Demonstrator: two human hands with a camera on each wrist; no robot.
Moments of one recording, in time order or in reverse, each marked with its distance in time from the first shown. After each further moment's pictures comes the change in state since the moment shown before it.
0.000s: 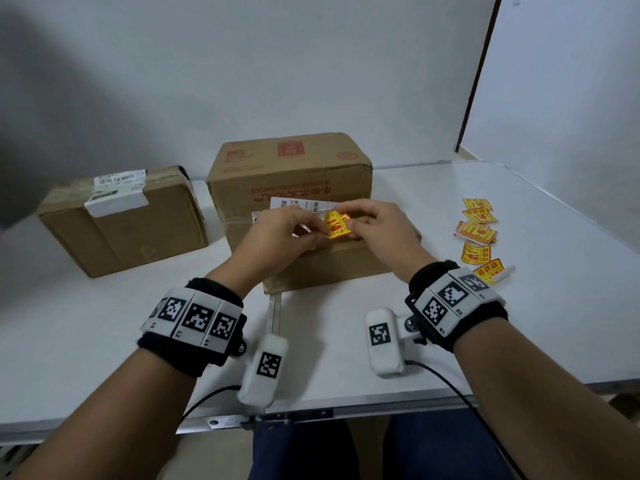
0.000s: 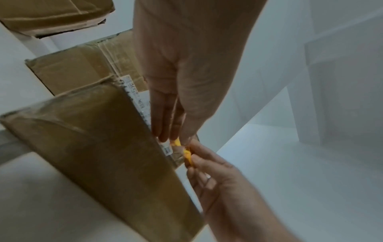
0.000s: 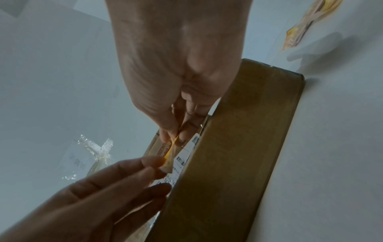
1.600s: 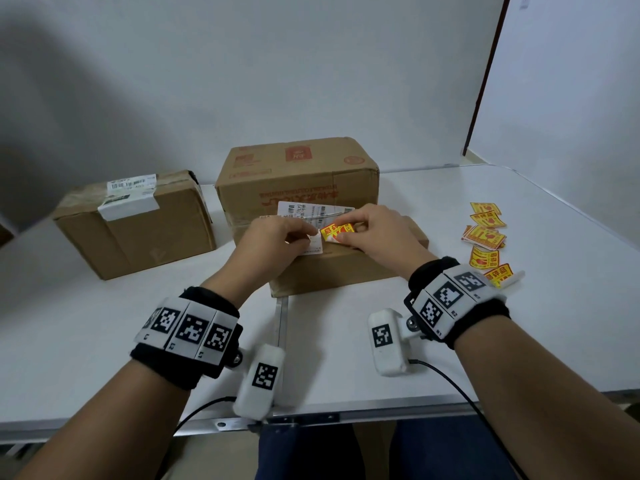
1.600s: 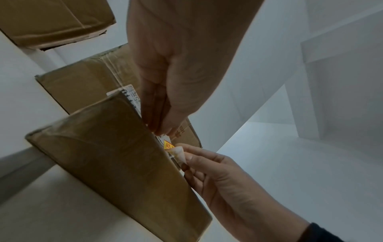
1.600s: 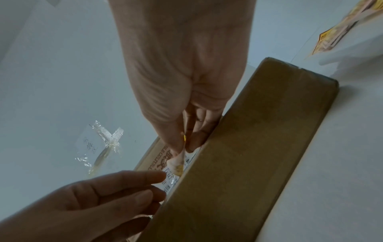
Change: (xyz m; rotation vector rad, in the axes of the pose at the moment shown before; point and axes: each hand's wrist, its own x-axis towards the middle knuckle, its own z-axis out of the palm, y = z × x) left_hand -0.011 -0.002 -0.013 0.155 -0.004 -0.131; right_hand 0.001 -0.021 0.000 -0.333 -0.125 -0.048
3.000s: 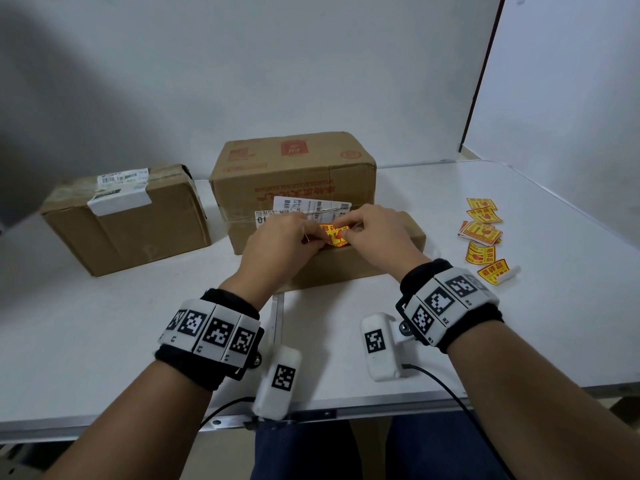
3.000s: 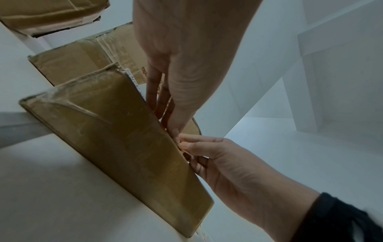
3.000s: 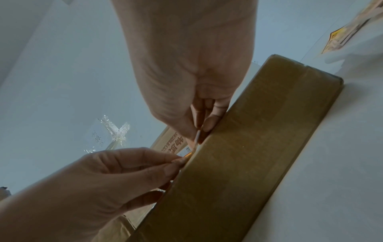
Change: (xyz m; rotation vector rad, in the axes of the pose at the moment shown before) left_hand 0.008 0.003 0.023 0.130 0.056 0.134; right_hand -0.003 -0.003 0.009 -0.141 0.043 0.065
